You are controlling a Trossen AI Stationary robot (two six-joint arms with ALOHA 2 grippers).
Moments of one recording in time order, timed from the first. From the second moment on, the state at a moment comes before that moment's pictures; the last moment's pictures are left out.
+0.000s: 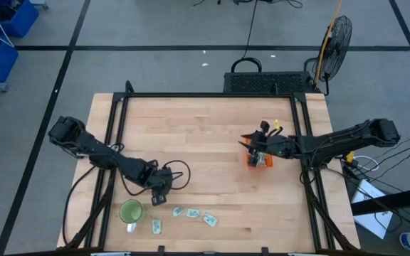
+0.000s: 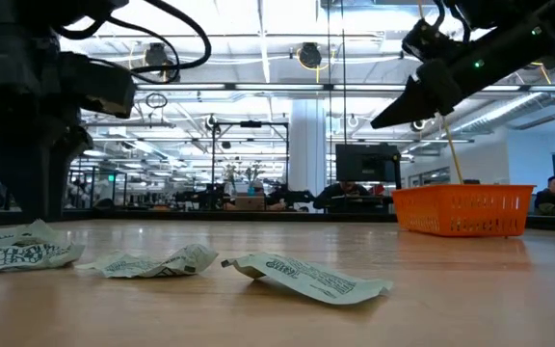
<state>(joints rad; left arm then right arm) -0.43 1.51 0.79 -0.61 -0.07 -0.72 0.06 1.06 0.44 0.15 0.47 -0.01</state>
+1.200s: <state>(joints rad) -0.23 1.52 0.85 -0.02 -0.59 -0.37 0.06 1.49 0.44 0.93 0.21 0.12</state>
